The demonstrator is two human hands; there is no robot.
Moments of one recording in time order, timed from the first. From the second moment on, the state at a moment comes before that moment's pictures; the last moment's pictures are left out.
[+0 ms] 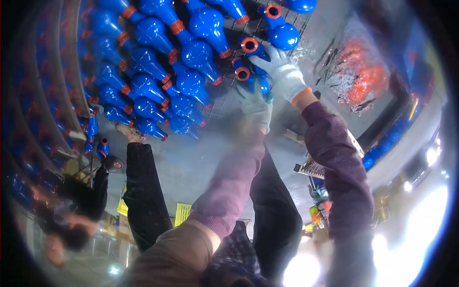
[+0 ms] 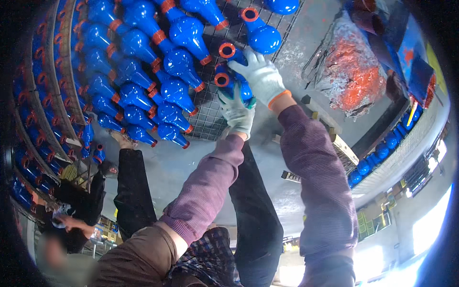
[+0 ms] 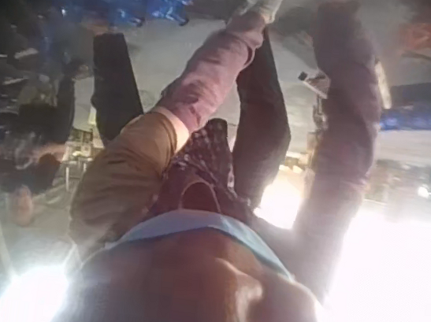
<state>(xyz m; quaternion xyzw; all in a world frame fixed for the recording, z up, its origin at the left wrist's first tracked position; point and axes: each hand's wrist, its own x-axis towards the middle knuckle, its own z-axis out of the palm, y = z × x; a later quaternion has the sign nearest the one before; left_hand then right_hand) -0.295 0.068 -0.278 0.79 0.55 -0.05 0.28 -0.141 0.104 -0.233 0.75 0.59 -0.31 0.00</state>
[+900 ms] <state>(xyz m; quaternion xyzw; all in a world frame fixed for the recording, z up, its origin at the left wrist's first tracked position) -0.497 0.257 0.053 0.31 0.41 -0.04 0.86 -0.189 0.142 -0.181 0.70 0.59 -0.41 -0.05</state>
